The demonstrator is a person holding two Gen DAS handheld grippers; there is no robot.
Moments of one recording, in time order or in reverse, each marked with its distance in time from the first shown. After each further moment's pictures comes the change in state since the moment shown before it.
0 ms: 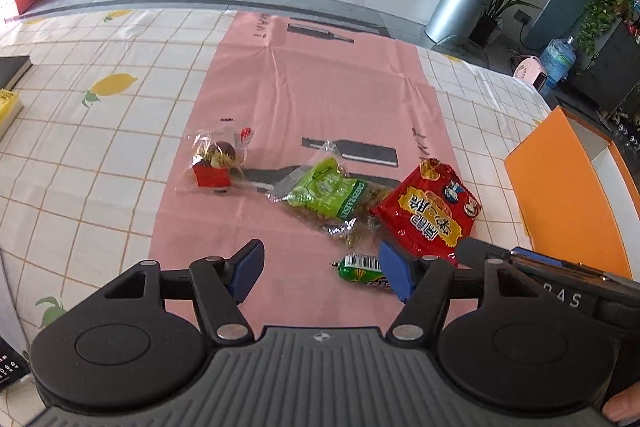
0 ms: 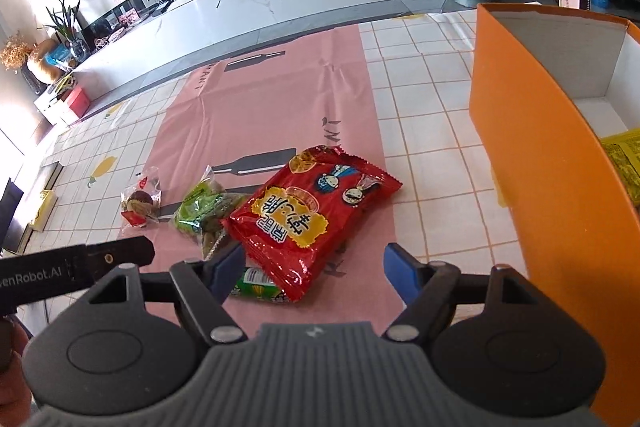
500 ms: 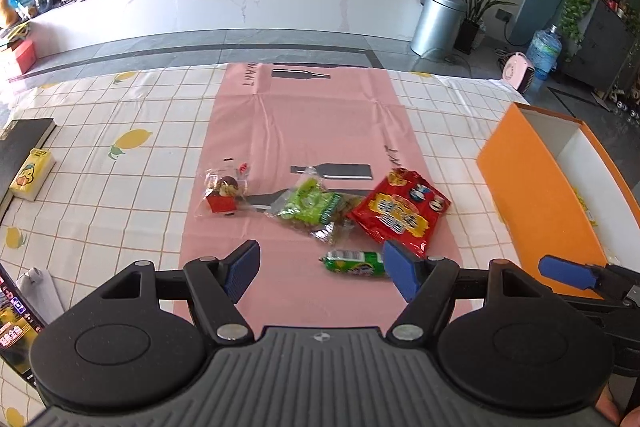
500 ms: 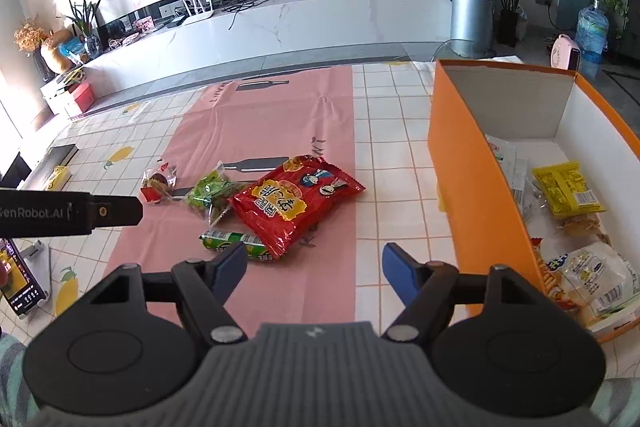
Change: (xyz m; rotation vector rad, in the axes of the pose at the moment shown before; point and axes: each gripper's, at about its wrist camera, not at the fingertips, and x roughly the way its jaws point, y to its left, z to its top) left arm -0.060 -0.026 -0.011 0.134 -0.111 0.051; right arm -0.081 -0.002 -0.033 -0.089 -0.100 -0.031
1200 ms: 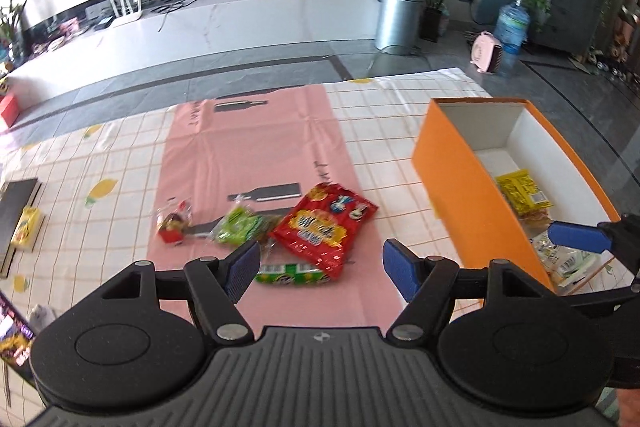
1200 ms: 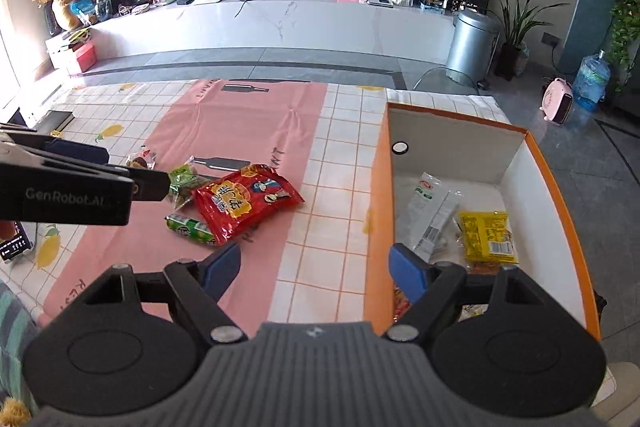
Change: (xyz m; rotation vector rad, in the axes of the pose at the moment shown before) left arm -0.042 -0.089 0.009 0.139 -0.014 0.005; right arm -0.073 -0.029 0.017 -0.178 -0.011 -0.060
